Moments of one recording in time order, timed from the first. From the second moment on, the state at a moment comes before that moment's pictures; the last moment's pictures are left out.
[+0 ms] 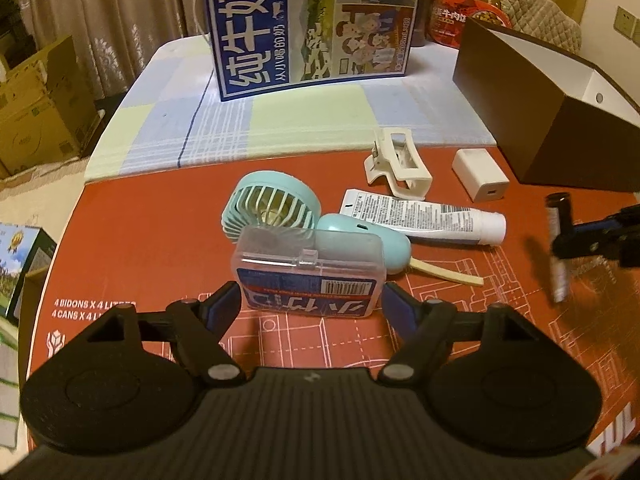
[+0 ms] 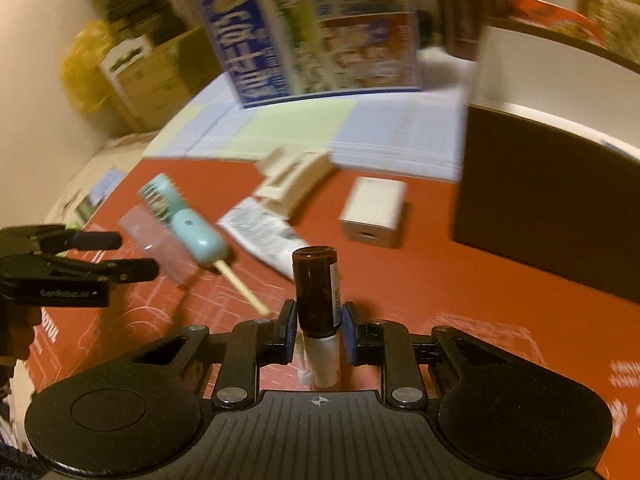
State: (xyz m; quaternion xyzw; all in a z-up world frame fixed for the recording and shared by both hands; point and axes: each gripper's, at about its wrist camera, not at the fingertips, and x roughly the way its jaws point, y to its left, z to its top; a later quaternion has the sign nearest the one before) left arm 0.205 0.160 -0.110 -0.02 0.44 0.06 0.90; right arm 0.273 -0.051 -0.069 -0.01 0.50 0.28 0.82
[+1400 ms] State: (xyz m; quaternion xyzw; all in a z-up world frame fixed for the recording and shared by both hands) left arm 0.228 0.192 -0.104 -0.04 0.46 0.13 0.88; right arm 0.290 -0.098 -0.083 0.04 0.53 0.19 0.82
